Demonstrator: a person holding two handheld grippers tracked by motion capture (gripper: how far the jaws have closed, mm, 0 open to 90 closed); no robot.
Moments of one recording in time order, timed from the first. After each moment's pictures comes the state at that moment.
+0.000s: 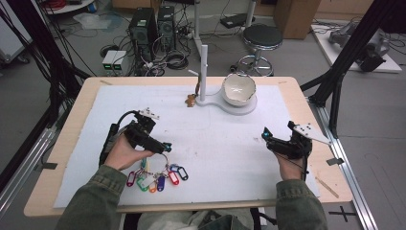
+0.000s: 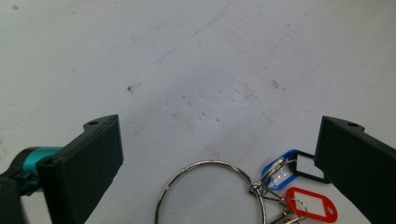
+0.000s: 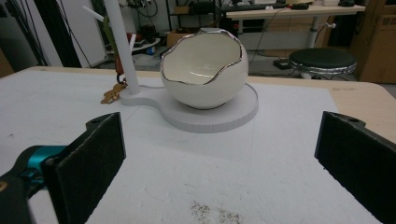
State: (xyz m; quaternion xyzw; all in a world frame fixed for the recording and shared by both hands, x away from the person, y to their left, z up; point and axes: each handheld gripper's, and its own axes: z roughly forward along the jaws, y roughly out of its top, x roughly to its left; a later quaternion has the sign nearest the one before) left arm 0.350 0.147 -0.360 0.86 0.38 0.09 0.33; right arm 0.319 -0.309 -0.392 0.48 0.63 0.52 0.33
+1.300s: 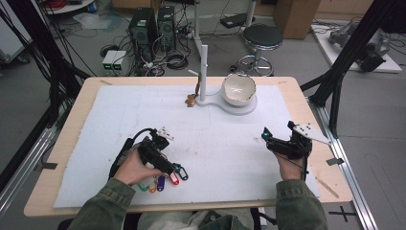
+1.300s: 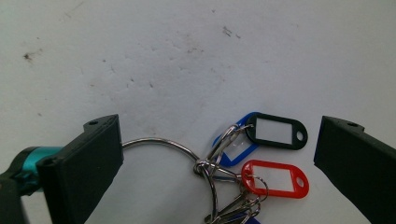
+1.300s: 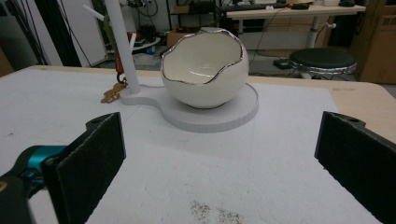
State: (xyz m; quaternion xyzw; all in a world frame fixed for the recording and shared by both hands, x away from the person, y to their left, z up) left arm 0.324 0.116 -0.396 0.89 0.34 0.05 0.29; right arm 0.319 -0.309 -0.392 0.48 0.63 0.52 0.33
